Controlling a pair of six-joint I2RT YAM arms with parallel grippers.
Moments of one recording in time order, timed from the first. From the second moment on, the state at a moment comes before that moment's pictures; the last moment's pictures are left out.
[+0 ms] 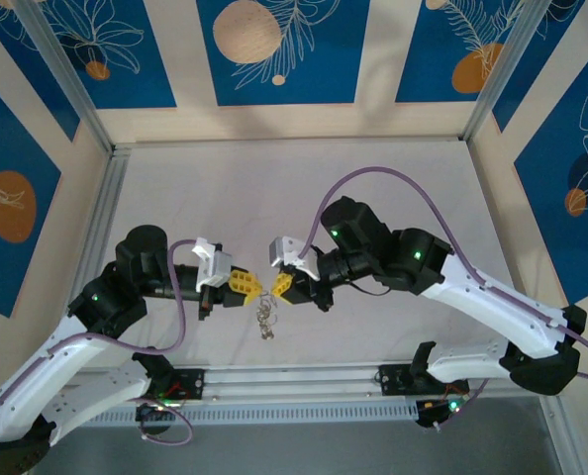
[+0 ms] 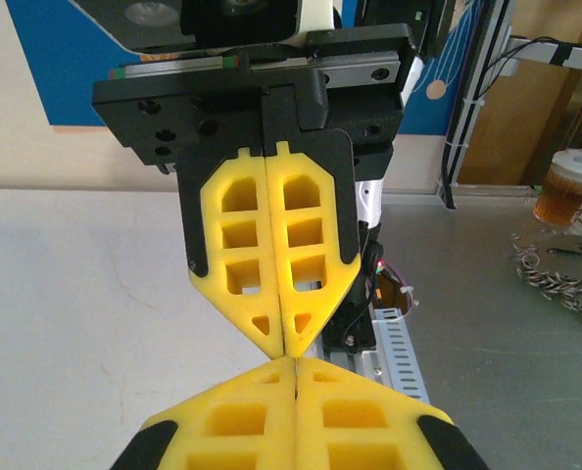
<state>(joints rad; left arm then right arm) -0.73 0.73 0.95 -0.49 0.83 0.18 1.05 1.18 1.38 -0.85 -0.52 -0.26</state>
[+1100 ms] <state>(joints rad) -0.73 0.71 0.95 -0.48 0.82 0.18 0.95 1.23 1.39 -0.83 -0.78 -0.15</state>
